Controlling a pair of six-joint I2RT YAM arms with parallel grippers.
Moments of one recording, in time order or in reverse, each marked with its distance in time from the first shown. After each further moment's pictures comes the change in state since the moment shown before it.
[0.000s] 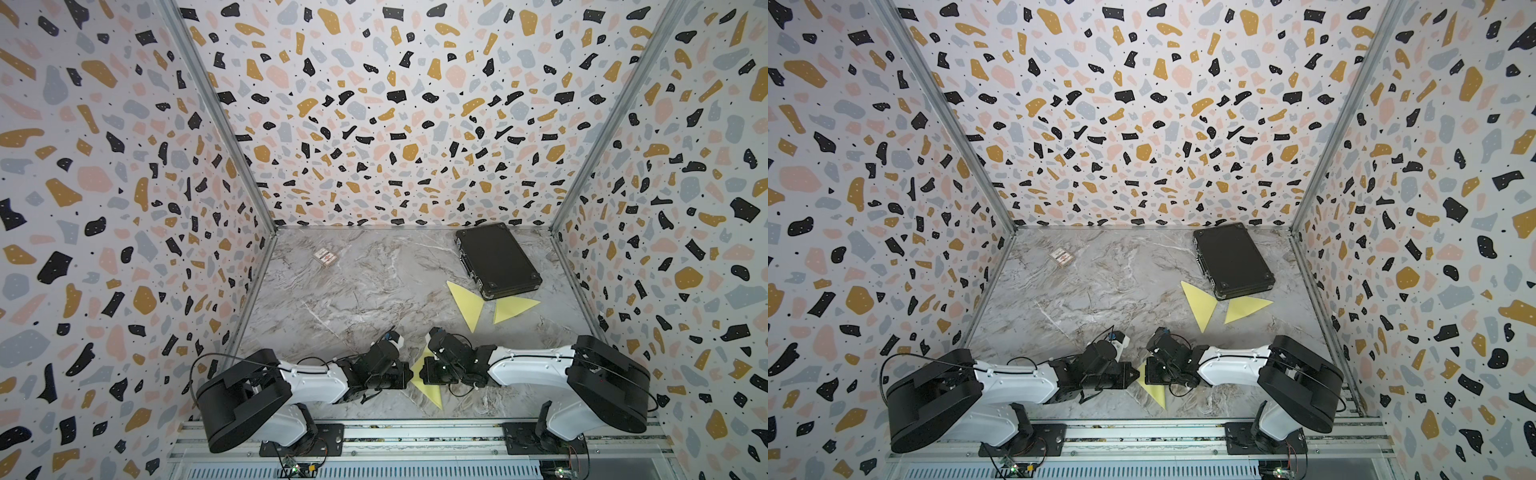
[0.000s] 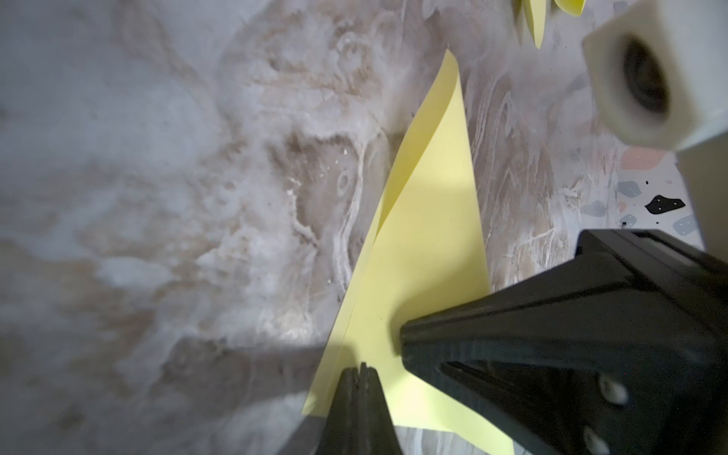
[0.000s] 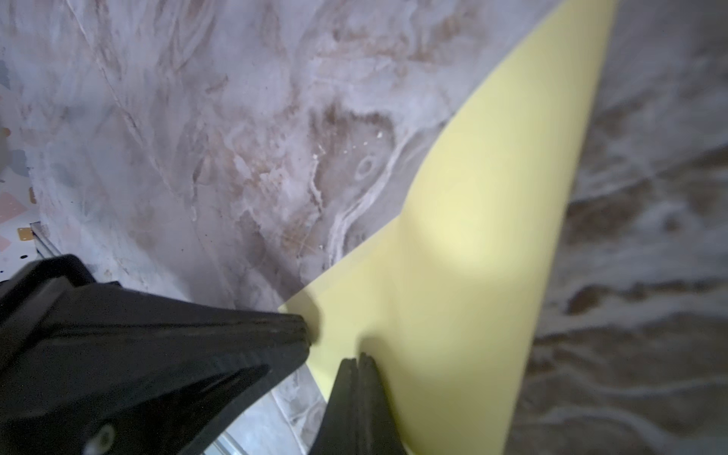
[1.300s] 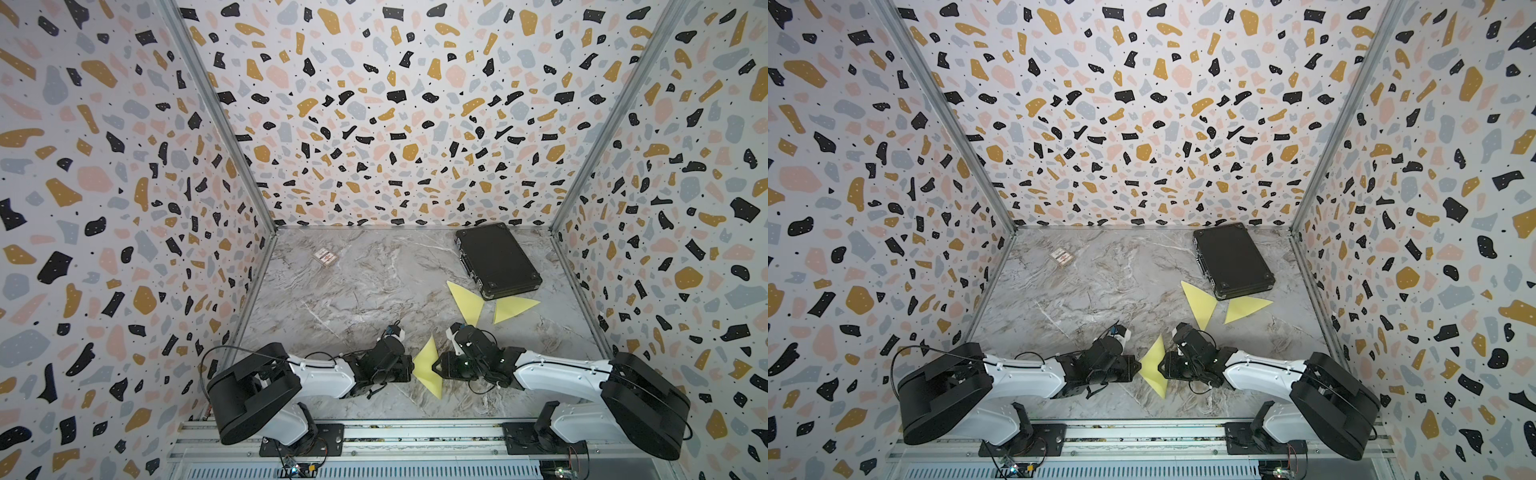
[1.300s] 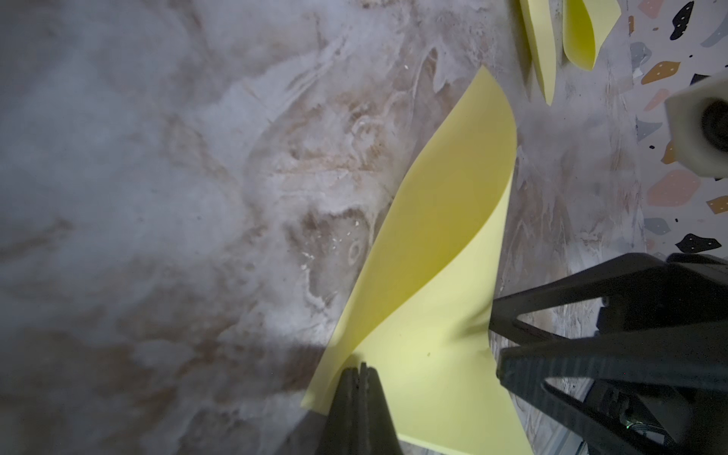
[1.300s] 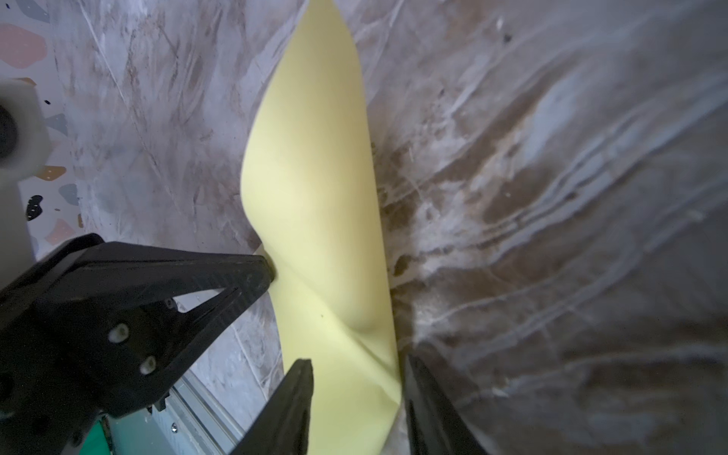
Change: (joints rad) left arm 0.000 0.061 0.050 0.001 -0.082 0.003; right arm -0.173 -0.182 -0.167 0.044 -0.103 -0.069
